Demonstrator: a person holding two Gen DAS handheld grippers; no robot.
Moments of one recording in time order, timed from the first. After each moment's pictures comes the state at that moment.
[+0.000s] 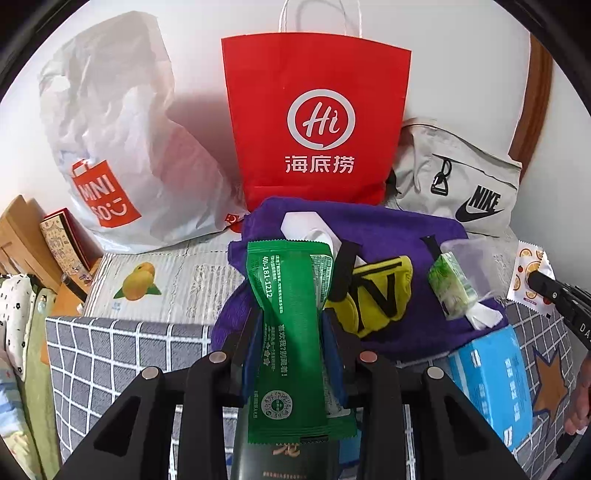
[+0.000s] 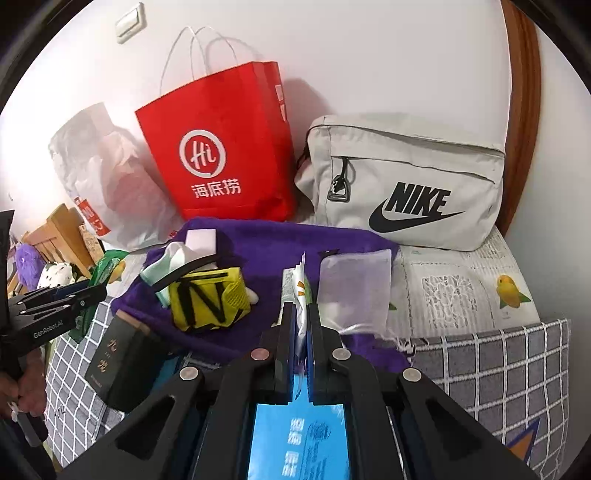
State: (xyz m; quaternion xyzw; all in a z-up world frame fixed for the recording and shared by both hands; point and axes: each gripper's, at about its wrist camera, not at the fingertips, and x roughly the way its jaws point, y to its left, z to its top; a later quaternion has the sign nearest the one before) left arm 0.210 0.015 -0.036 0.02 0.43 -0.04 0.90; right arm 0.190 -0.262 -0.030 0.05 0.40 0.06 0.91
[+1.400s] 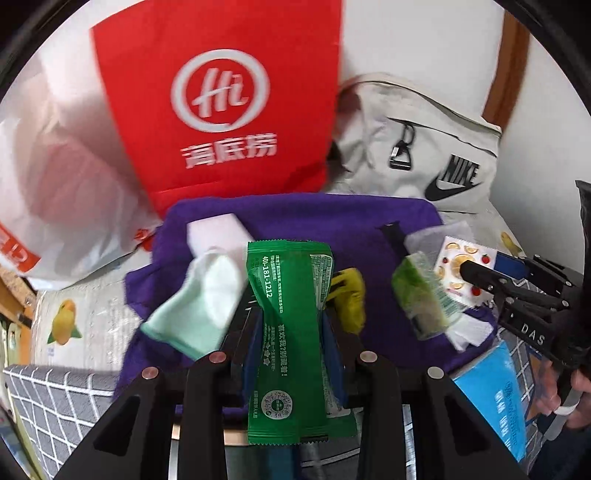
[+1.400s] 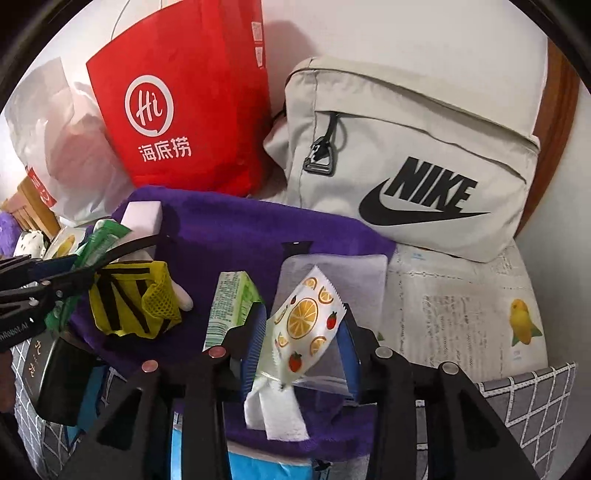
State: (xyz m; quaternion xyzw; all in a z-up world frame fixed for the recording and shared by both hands) left arm 0.270 -0.062 -0.070 0.05 0.47 -0.13 0.87; right arm 0.264 -0.277 -0.083 0.00 0.45 0.05 0.89
